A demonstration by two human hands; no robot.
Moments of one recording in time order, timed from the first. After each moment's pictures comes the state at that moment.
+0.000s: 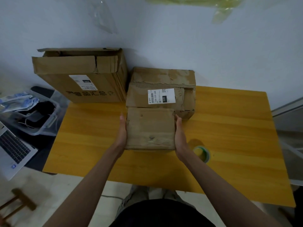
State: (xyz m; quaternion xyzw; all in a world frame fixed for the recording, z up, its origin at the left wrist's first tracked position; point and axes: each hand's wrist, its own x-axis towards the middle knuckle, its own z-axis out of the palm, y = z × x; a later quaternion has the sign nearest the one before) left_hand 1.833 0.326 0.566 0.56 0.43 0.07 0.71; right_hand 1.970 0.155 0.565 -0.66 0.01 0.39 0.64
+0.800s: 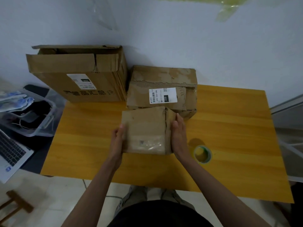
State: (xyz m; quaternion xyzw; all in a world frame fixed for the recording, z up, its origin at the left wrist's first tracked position) left_hand 1.795 0.322 0.562 0.49 0.50 0.09 0.71; right_hand 1.954 0.165 0.560 -0.82 -0.10 0.23 0.52
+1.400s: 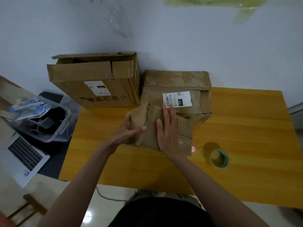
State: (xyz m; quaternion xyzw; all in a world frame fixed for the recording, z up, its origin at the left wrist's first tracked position) left_hand 1.809 0.410 0.612 0.65 0.41 -0.14 0.62; right_hand 1.920 0.255 0.554 -0.86 -0.27 0.10 0.43
